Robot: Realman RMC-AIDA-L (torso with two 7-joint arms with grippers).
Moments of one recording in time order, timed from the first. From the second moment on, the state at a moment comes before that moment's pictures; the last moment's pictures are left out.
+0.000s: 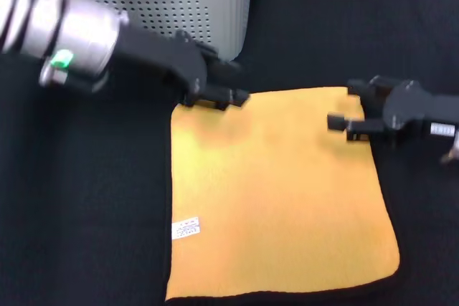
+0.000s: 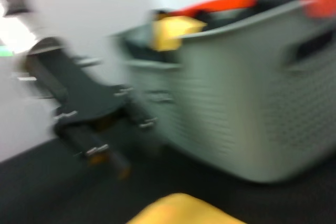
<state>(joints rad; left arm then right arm) -0.70 -2.05 0.98 0.98 2.15 1.58 -1.73 0.48 2.01 -1.14 -0.68 1.57 1.36 -1.72</state>
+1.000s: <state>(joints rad) -0.30 -1.94 0.87 0.75 1.59 2.02 -1.14 0.33 2.03 -1.56 -1.05 1.85 1.52 -1.70</state>
